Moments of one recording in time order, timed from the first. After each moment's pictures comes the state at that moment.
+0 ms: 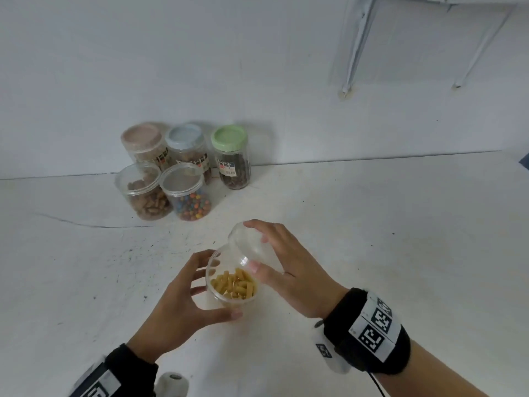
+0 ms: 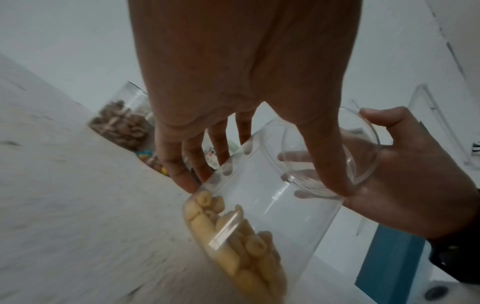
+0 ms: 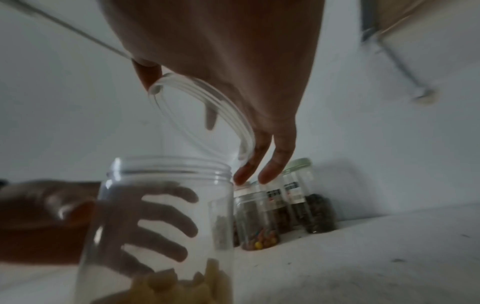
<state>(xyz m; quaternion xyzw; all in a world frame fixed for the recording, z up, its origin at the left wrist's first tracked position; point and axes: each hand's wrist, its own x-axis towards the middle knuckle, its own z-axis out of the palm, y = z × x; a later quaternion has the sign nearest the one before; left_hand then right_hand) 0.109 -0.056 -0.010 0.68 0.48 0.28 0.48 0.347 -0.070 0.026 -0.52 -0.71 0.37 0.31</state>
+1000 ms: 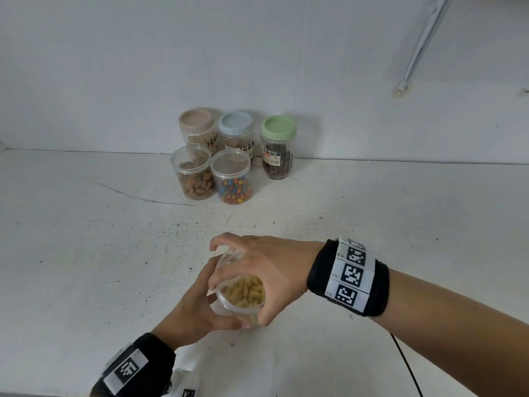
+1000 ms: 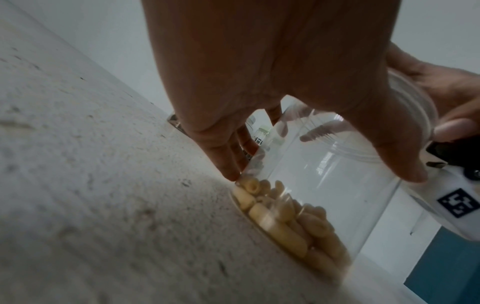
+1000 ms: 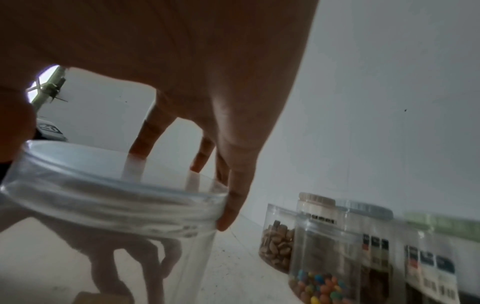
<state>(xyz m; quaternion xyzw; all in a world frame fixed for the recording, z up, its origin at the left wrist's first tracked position) 0.045 -0.082 -0.053 0.63 0.47 0.29 0.55 0.252 -0.039 0.056 -0.27 -0.93 0.24 -0.03</state>
